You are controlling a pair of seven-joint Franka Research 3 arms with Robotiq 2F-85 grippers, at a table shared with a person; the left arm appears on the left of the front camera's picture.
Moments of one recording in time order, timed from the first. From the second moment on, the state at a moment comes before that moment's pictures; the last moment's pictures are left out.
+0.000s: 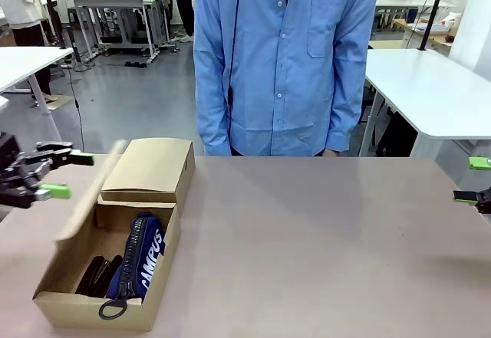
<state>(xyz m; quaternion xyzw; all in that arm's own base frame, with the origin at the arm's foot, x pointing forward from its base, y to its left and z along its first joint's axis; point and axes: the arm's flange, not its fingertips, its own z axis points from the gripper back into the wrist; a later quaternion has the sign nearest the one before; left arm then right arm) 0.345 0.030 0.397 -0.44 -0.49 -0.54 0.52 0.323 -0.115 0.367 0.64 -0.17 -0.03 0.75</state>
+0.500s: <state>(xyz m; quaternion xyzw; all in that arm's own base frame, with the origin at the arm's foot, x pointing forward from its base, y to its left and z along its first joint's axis) 0.387 -0.027 0.325 -0.36 -0.45 -0.58 0.57 0.323 -0.115 0.367 0.64 -0.17 -0.03 0.75</state>
